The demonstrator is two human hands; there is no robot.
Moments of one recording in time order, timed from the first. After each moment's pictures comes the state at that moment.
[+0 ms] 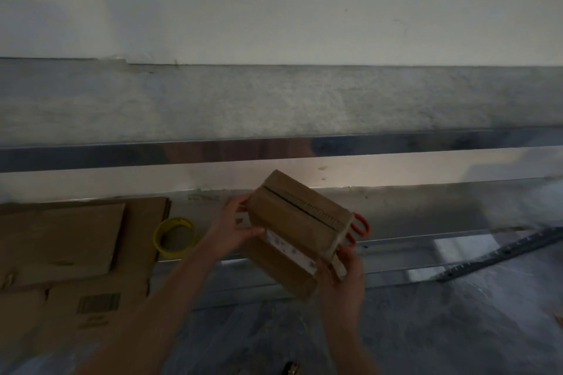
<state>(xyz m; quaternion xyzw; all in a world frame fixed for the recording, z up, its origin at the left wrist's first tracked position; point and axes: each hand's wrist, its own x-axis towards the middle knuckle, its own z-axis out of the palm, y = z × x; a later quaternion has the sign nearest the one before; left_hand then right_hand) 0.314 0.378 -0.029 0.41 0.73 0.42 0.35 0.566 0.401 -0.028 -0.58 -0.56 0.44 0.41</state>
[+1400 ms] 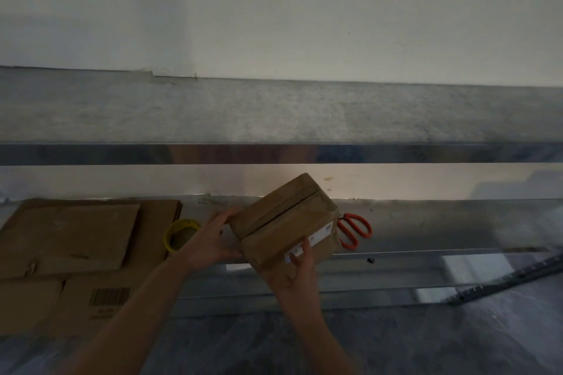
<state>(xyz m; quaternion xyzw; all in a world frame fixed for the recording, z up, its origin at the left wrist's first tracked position) 0.296 0.327 -0.004 0.45 0.75 0.33 0.35 0.519 0.378 -0.002 -0.44 -0.67 0.54 0.25</state>
